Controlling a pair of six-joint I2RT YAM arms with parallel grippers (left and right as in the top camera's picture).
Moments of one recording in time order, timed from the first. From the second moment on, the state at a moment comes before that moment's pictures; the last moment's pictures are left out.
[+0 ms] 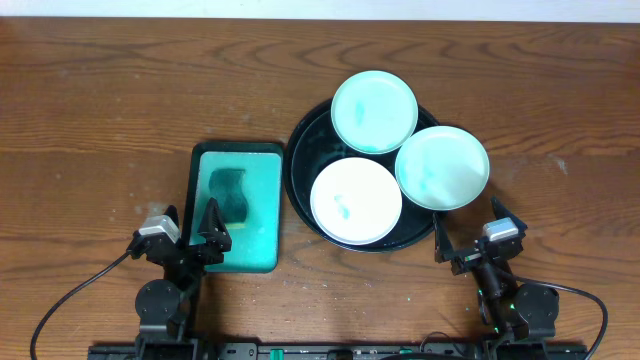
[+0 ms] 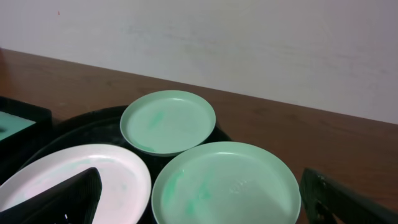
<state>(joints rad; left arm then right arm) -0.04 0.01 0.01 -0.11 -0.02 -0.40 0.05 0.01 0.01 -0.05 -0.24 -0.06</state>
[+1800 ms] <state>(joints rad) -0.04 0.54 0.57 -0.49 0.05 -0.40 0.05 0.38 0.43 -0.18 -0.39 0.09</state>
